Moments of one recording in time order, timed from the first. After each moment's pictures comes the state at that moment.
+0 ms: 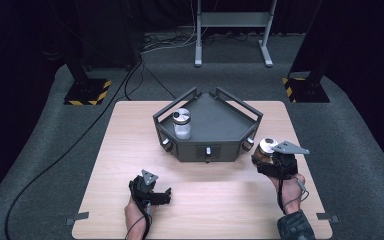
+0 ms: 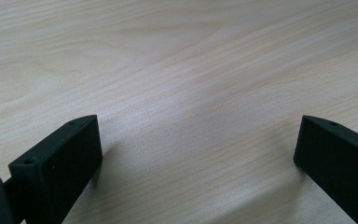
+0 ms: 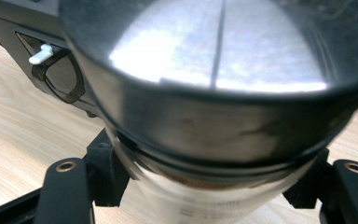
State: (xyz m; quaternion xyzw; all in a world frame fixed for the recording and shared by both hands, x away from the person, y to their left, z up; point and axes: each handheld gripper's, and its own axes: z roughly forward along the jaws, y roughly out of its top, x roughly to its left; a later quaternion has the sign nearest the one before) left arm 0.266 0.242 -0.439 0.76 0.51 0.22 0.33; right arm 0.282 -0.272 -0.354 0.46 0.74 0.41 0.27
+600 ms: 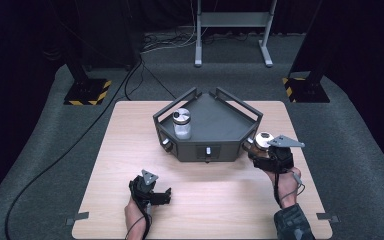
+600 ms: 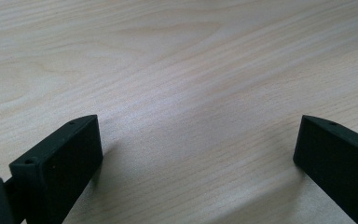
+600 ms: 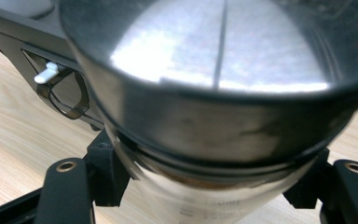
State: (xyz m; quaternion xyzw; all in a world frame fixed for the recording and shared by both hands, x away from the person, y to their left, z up) left arm 0.266 0.242 -0.439 0.77 0.51 0.22 0.33; right arm 0.296 -0.264 -0.345 0.45 0.74 0.42 0.27
